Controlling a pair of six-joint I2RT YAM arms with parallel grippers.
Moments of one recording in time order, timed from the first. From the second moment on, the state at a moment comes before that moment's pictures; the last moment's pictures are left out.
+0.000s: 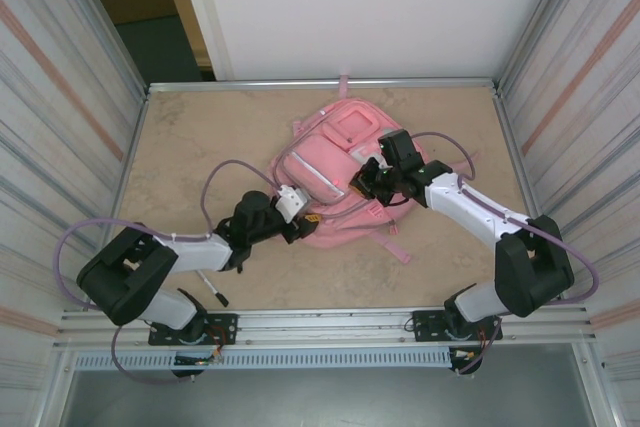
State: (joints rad) left arm -0.68 1.44 0.39 0.68 0.26 0.14; right arm 0.51 1.45 1.00 -0.41 -0.35 1.16
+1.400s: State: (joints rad) left arm -0.70 1.29 0.48 0.38 0.23 0.16; right arm 0.30 1.47 1.02 -0.56 -0.52 0.92
